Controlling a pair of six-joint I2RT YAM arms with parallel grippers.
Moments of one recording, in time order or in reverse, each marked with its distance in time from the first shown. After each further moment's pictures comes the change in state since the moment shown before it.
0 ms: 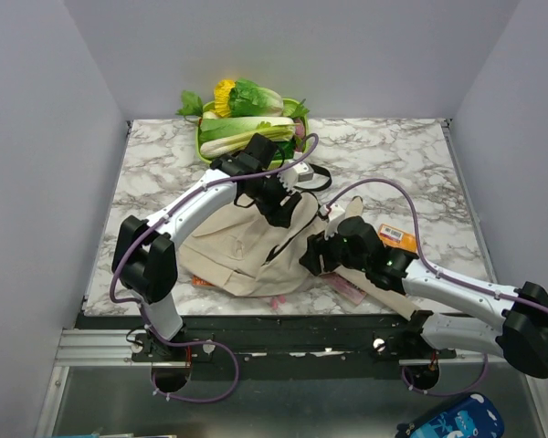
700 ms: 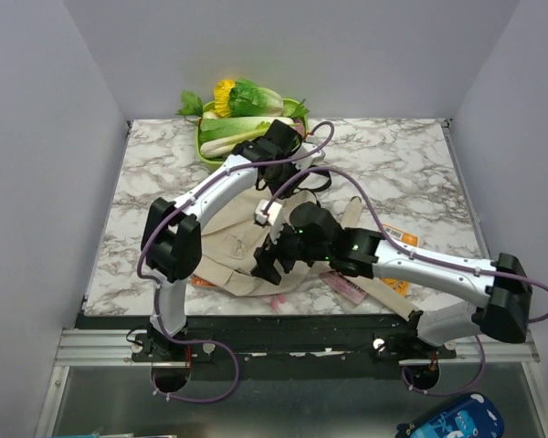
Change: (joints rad) left arm -0.032 0.267 0.280 0.019 -0.281 -0.009; right arm 0.260 0.304 0.492 -0.146 -0.159 -0.258
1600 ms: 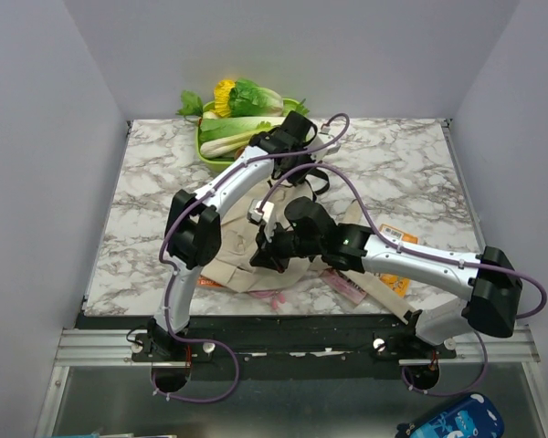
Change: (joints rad) left arm -0.016 0.183 0.281 -0.038 0.008 0.034; right arm -0.050 0.024 -0.013 0.079 -0.167 0.014
